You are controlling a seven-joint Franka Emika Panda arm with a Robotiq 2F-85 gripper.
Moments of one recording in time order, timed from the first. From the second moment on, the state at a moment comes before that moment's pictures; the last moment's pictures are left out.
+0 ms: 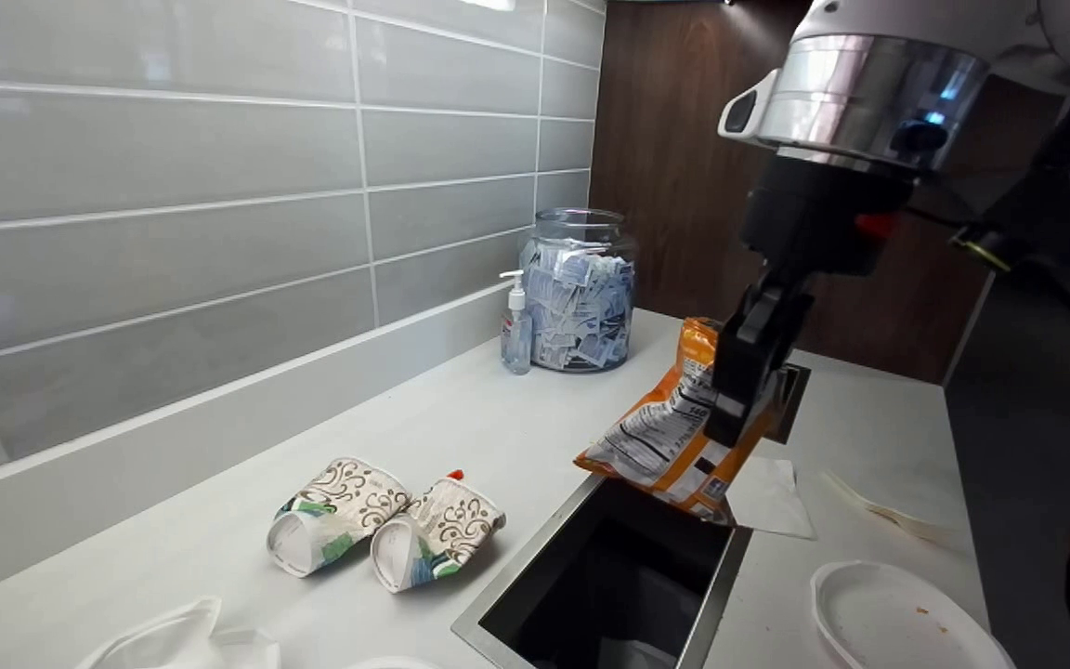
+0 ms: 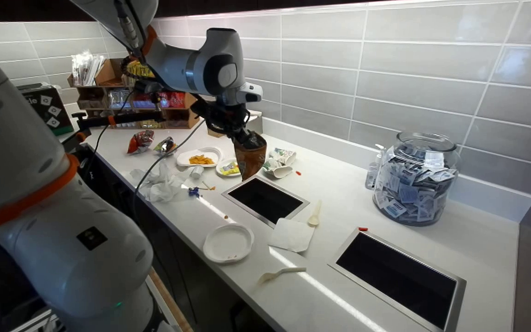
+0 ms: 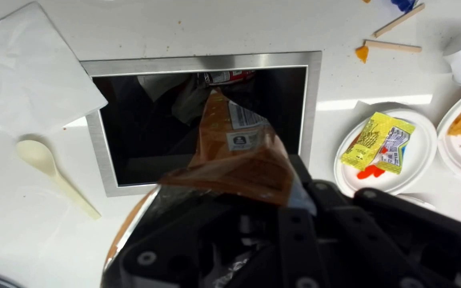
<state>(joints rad) 0.21 -0.22 0.26 -2.45 0.13 2.42 0.35</state>
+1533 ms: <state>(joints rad) 0.20 -0.11 0.23 -2.36 0.13 2.45 0.33</state>
